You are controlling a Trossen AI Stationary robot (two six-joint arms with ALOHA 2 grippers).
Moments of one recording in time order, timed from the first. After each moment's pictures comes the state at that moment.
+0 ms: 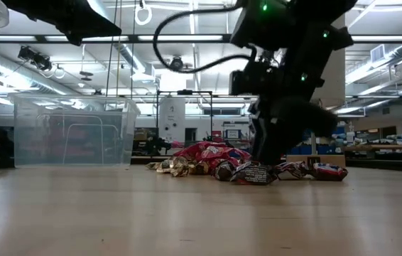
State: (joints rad) left arm -0.21 0.63 0.52 -0.07 -0.62 0.01; right arm 0.19 1.86 1.06 -0.40 0.24 0.11
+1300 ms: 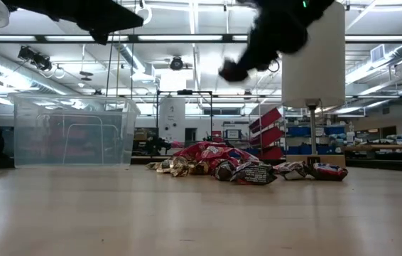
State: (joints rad) left arm -0.21 0.89 0.52 0.27 -0.41 0.07; right arm 0.23 1.55 1.07 -0.25 0.51 -0.04
